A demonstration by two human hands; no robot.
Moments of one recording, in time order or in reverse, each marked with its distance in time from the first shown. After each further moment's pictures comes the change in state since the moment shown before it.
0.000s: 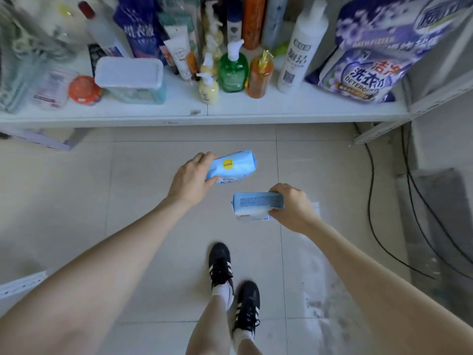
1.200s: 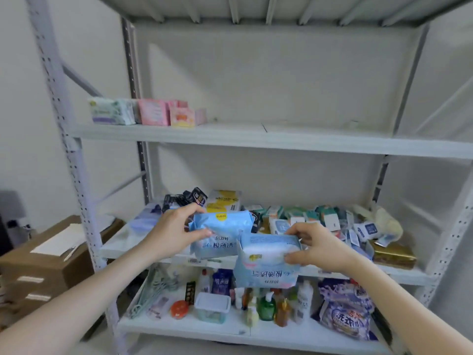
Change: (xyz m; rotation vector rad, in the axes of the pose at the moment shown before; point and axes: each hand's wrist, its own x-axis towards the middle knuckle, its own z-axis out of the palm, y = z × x) left_hand -0.279 0.144 -0.586 -0.199 0.548 0.296; right_hand -0.383 -0.405 -0.332 0.082 0.322 -0.613
